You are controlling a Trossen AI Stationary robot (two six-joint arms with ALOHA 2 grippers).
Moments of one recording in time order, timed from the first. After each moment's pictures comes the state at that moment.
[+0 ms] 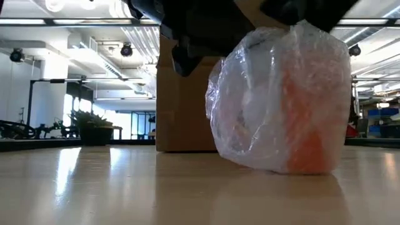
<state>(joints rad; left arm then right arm) -0.43 1.90 1.23 0.12 -0.30 -0.44 0.50 1.82 1.49 -0.99 0.18 0.21</state>
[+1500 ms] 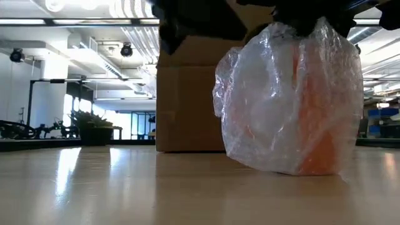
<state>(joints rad) -0.42 1.82 1.23 0.03 -0.44 -0.46 0.49 1.96 1.38 -0.71 0.22 0.22</state>
